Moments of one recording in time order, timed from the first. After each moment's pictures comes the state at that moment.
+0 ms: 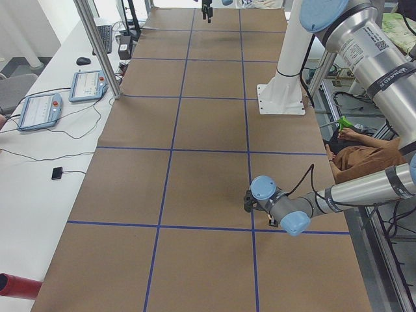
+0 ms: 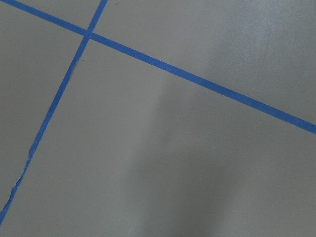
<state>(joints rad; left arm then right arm) -0.73 -0.93 -1.71 -2.60 -2.39 -0.70 1.28 -1.67 1.77 -1.25 2.46 0.08</state>
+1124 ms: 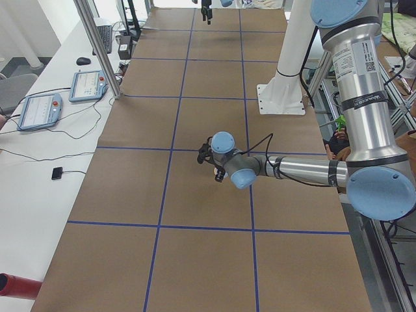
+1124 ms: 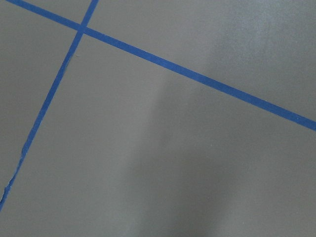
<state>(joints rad) -0.90 -1.34 -1.81 -2.35 -2.31 -0.67 1.27 -1.65 1.73 -1.25 2.46 0.08</state>
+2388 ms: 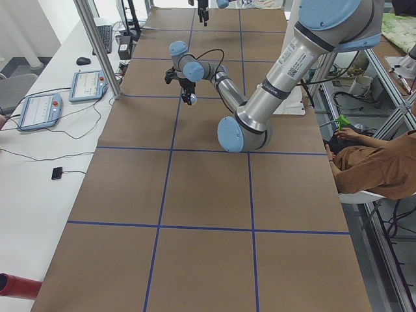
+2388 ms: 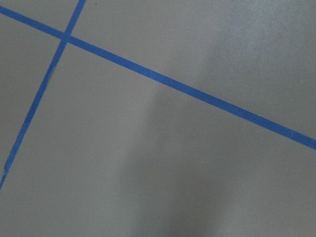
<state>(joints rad) -0.74 -2.40 -1.45 -1.49 -2.21 -0.79 1.26 -1.60 1.67 -1.25 2.45 0.07</state>
